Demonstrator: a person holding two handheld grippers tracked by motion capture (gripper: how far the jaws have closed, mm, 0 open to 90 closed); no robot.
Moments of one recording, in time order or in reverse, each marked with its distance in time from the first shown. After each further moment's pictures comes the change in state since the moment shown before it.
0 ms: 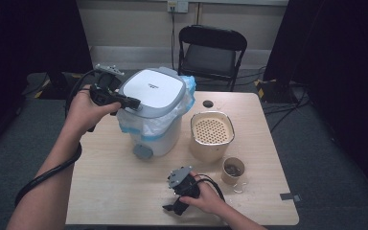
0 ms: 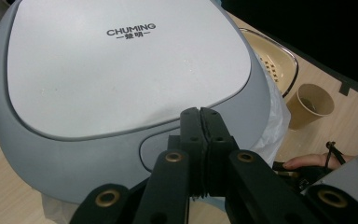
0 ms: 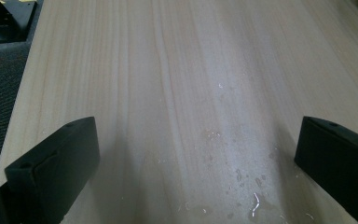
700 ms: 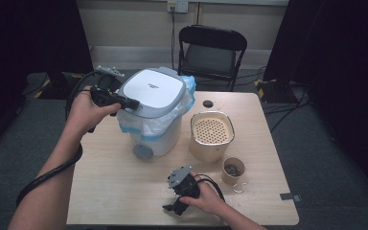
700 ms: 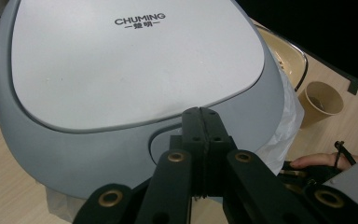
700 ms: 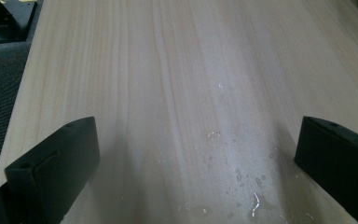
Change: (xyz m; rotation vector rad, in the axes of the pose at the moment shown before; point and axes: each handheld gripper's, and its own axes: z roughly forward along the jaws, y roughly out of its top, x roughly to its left) left arm 0.004 -0.004 0.004 0.009 0.017 -0.009; right arm 0.000 0.000 0.000 0.001 0.000 0.001
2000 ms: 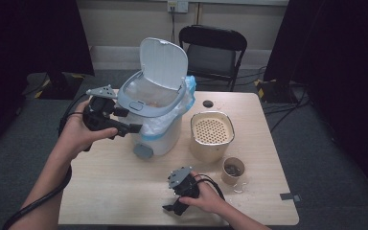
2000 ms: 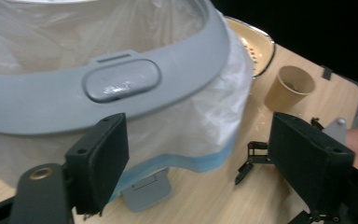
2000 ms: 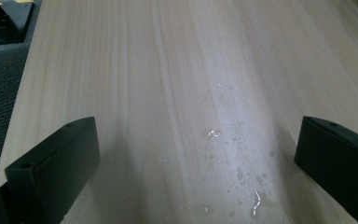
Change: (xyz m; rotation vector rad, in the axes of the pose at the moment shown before) left arm -0.026 -0.049 -0.008 -0.081 -0.069 0.067; right arm 0.000 0.000 0.000 -0.003 -0.012 -0.009
